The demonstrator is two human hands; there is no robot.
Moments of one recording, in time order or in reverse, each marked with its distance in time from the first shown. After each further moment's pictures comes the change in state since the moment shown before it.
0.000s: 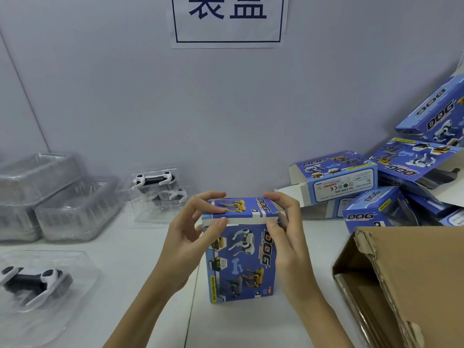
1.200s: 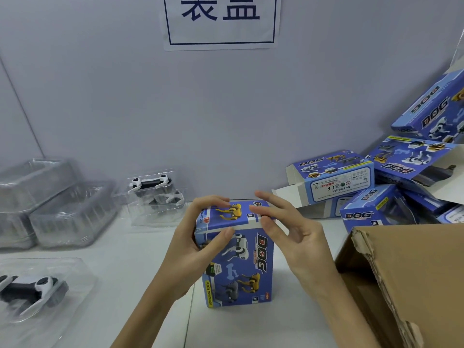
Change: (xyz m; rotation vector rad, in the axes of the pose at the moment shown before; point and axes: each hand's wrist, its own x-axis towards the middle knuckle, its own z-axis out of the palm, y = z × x) left_hand -0.003 -0.001 0.008 0.038 -0.054 -0.013; right_hand 0.013 -0.012 -0.026 -0.127 -0.113 -0.015
